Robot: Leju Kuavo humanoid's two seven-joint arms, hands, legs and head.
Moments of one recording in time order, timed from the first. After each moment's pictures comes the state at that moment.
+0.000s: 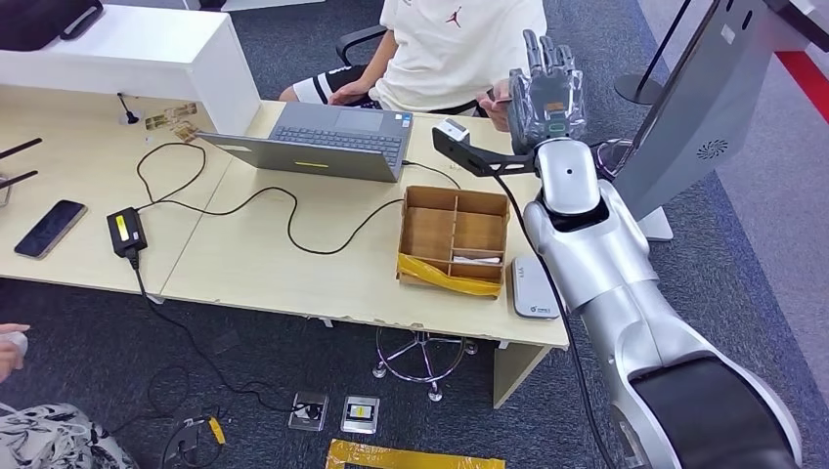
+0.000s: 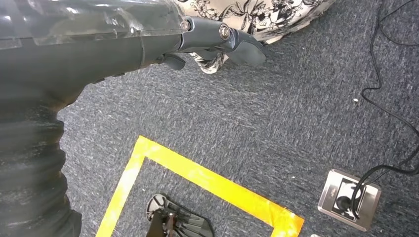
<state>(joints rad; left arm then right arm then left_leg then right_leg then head) -0.21 0.12 -0.31 -0.21 0.51 0.37 -0.14 -1.08 0.13 0.53 -0.48 1.41 -0.16 -0.05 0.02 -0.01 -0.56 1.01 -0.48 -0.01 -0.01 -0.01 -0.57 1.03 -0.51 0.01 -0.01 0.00</state>
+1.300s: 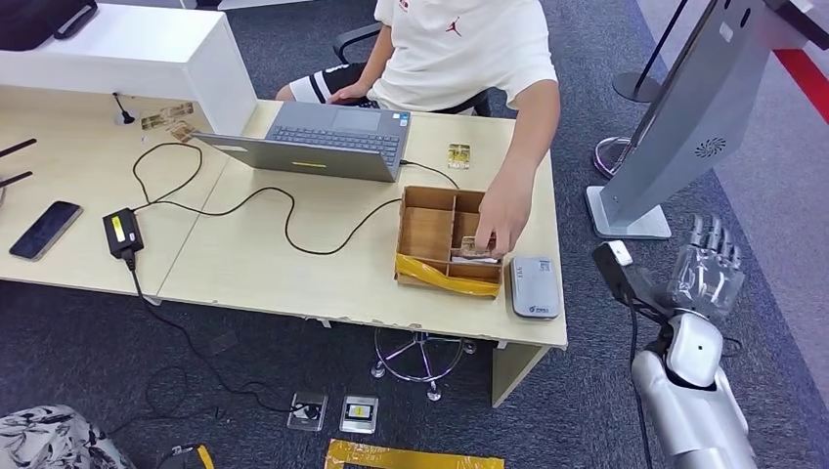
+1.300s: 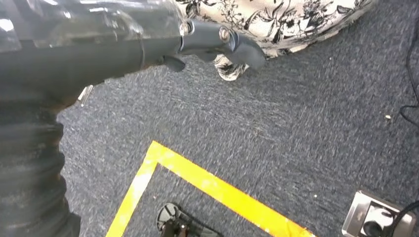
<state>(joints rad) -0.13 0.12 -0.31 -0.20 0.59 0.38 -0.20 -0.47 -0.23 0.27 -0.78 1.13 -0.45 0.09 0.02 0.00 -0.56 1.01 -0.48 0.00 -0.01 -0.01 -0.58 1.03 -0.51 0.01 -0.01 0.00</state>
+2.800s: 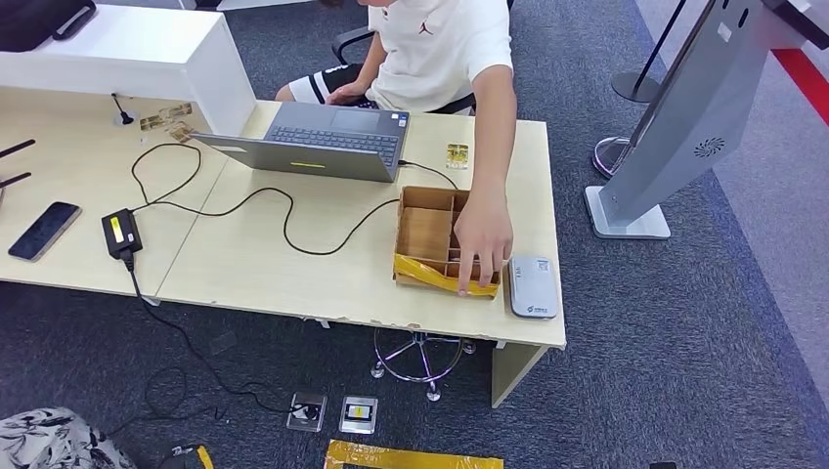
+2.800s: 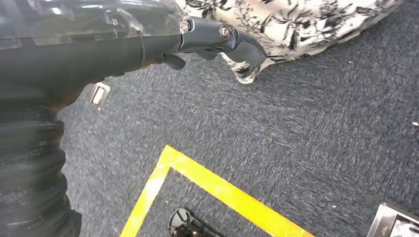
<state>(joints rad) -0.13 0.12 -0.31 -0.20 0.55 0.40 -0.13 -0.13 -0.11 -0.39 -0.24 0.84 -0.43 0.09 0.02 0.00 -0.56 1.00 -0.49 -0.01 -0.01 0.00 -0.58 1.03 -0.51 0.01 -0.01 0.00</state>
